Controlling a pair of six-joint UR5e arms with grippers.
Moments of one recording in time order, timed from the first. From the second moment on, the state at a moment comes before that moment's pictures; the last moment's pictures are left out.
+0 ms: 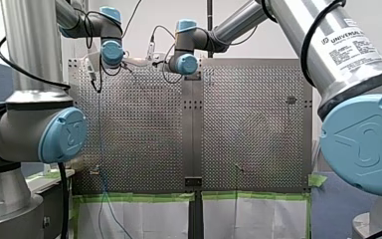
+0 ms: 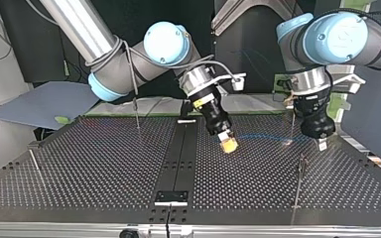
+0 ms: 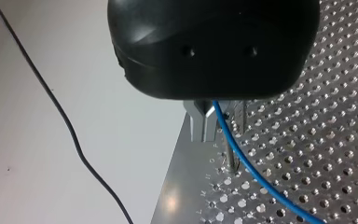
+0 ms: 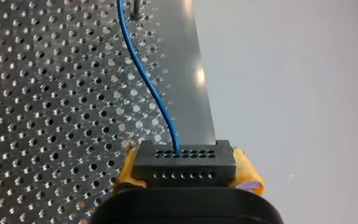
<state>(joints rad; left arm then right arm) -0.08 -1.43 -1.82 -2.90 -1.97 -1.85 2.47 -1.06 1.15 -0.34 1.54 1.66</state>
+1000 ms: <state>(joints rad) 0.06 -1.52 -1.74 -2.92 -1.79 -1.83 2.47 -0.99 1.03 -0.31 1.53 1.73</state>
